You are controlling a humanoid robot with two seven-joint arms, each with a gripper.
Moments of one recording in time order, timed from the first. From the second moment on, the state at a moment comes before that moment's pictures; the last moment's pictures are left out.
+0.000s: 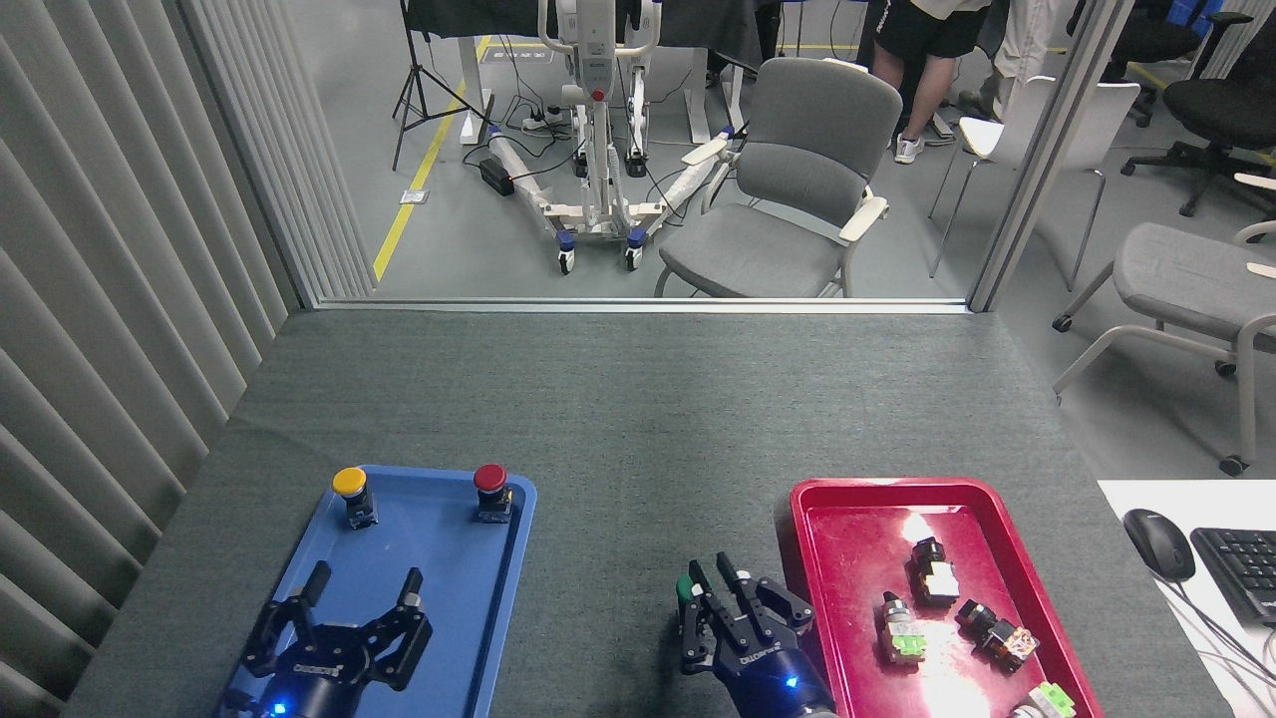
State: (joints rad) left arm 0.09 0.17 -0.01 -1.57 -1.29 -0.10 0.14; right arm -0.04 0.05 0.34 -1.39 1.46 -0.04 -0.03
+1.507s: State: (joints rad) left arm 0.11 0.21 0.07 -1.55 -1.26 -0.12 0.12; right arm 0.11 0.00 0.20 -1.55 1.46 0.08 -0.21
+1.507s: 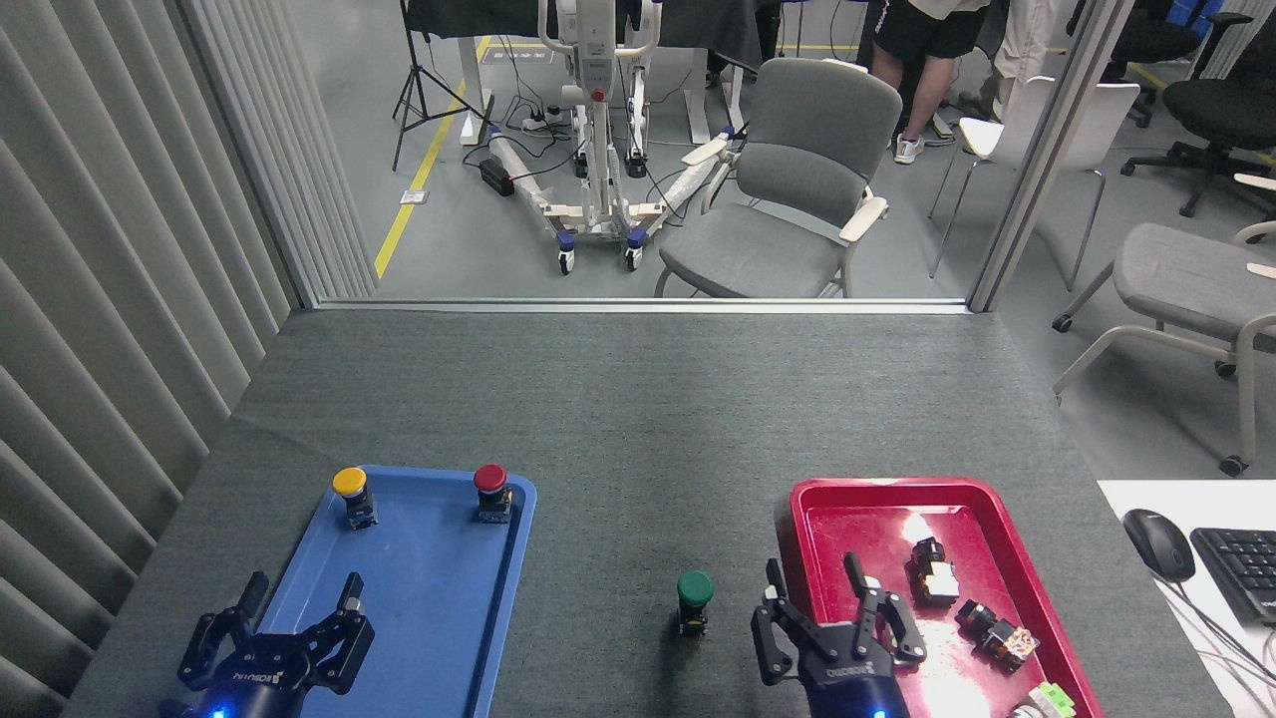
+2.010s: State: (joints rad) left arm 0.11 0.20 0.07 -1.54 -1.26 -0.13 0.14; right arm 0.22 -0.05 0.06 -1.62 1.46 0.06 -0.20
